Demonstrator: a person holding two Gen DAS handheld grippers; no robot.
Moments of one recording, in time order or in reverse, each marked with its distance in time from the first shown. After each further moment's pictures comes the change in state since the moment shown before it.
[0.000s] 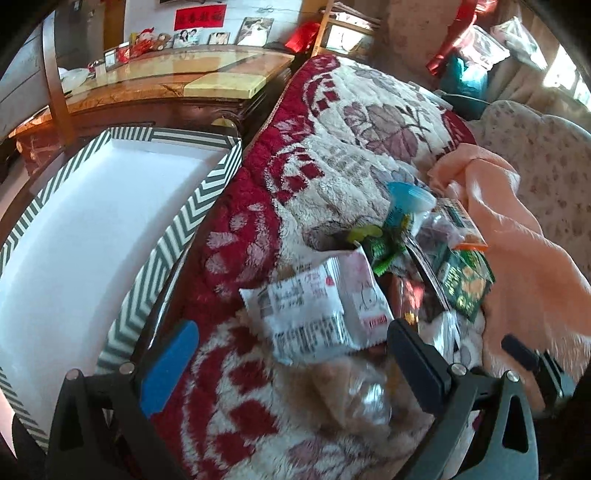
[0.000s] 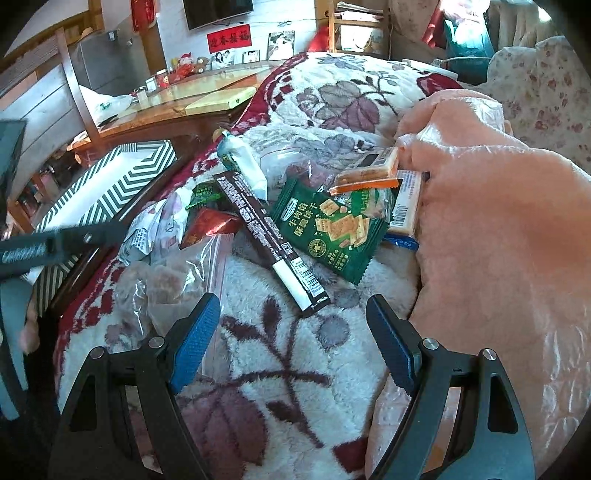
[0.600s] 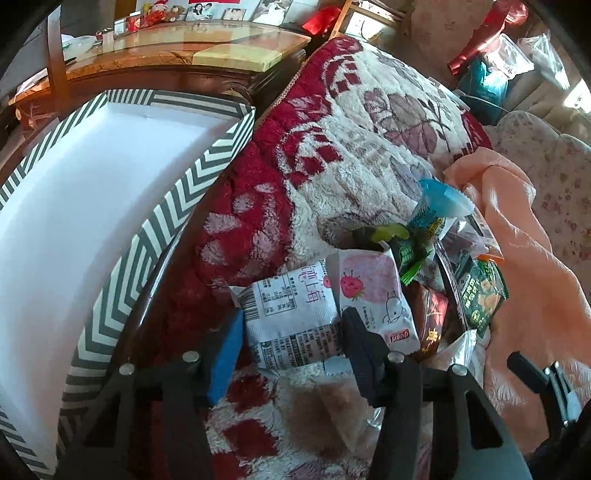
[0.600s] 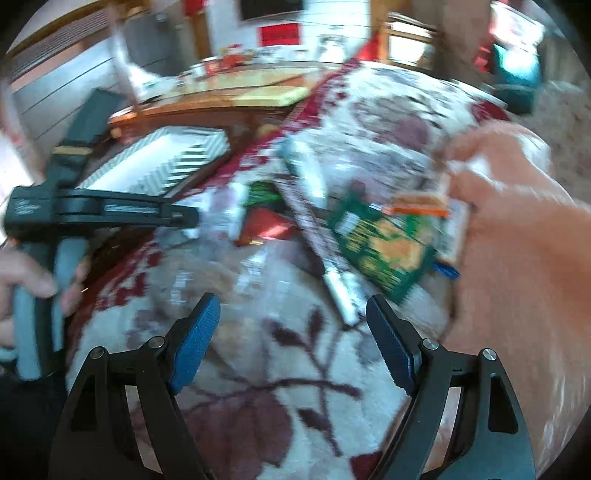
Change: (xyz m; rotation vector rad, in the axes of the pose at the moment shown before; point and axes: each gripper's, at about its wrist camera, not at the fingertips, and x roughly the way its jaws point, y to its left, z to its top) left arm 0.031 0.018 0.004 -0.091 0.104 -0.047; right arm -0.007 0.034 0.011 -0.205 -0.012 0.145
